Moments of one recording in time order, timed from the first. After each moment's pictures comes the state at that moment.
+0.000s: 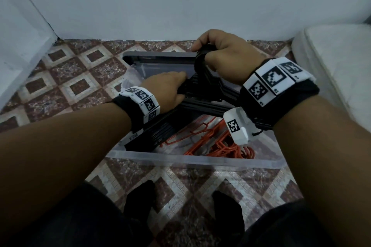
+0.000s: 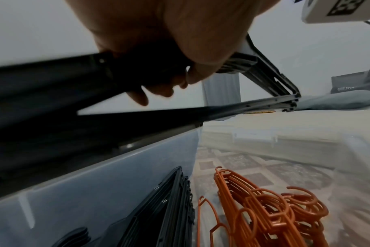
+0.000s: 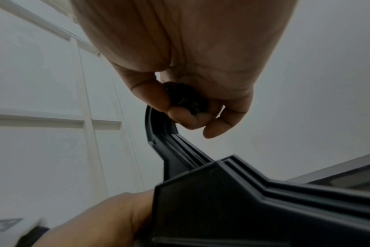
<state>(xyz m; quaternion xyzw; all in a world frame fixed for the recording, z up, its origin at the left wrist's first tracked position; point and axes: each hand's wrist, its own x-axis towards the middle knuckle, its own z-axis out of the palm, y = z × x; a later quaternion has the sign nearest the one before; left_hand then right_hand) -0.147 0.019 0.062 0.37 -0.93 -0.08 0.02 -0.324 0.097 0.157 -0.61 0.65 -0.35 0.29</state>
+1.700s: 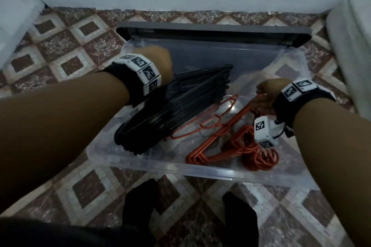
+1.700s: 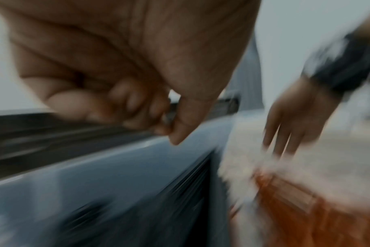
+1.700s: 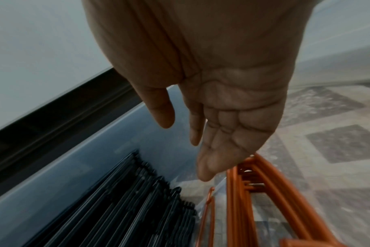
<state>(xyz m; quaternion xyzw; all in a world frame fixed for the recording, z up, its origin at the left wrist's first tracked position) -0.139 -0.100 -0.022 0.49 -0.86 -0.01 -0.16 -0.434 0.035 -0.064 -0.10 0.81 -0.29 0.50</state>
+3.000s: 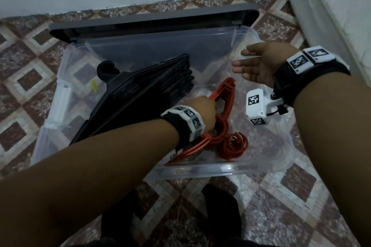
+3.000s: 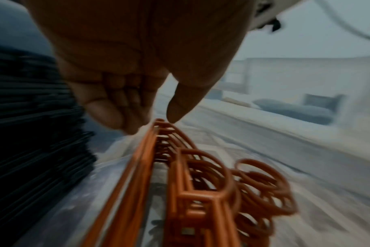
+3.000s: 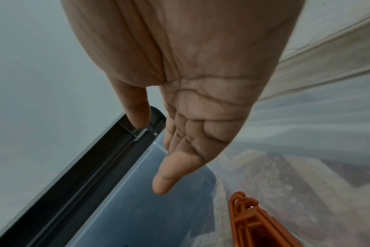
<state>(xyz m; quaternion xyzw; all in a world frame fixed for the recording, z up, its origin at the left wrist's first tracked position) -0.316 0.050 -0.116 0.27 -0.94 -0.13 -0.15 -0.503 0.068 -0.022 -0.15 0.70 -0.45 0.54</state>
